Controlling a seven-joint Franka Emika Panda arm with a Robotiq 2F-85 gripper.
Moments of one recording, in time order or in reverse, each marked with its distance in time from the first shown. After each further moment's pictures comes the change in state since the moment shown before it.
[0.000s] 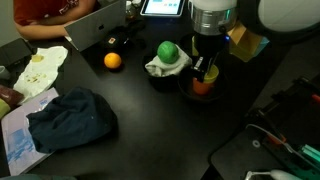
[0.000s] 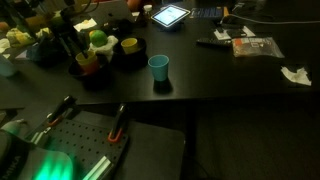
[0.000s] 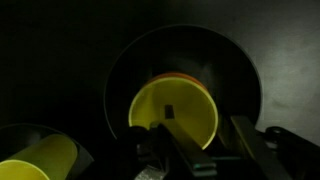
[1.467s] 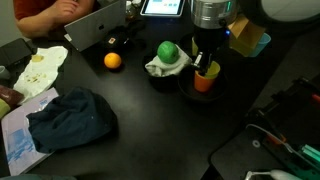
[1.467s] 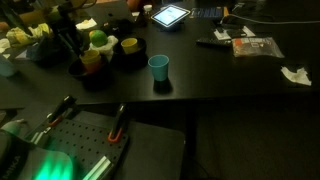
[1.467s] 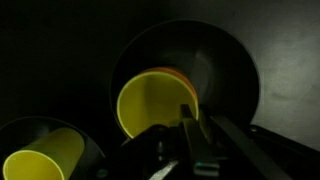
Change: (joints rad) arm -0.001 -0.029 0.000 0.005 0.003 -0.021 0.012
